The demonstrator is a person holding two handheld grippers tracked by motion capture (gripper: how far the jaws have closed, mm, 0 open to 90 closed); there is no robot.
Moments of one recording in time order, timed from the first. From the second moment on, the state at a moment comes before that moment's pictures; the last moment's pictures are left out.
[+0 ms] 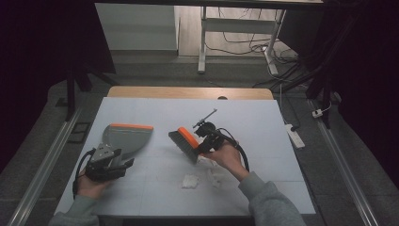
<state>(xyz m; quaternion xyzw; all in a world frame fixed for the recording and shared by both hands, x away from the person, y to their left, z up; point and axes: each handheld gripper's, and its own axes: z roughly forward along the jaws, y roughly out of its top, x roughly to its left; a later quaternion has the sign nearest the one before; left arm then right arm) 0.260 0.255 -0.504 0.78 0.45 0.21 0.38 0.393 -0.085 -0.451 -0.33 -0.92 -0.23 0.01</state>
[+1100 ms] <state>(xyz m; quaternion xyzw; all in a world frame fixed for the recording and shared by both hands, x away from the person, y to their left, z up) 0.259 0.255 -0.504 0.78 0.45 0.21 0.38 0.312 -0.073 -0.452 -0.16 -0.97 -0.17 0.06</state>
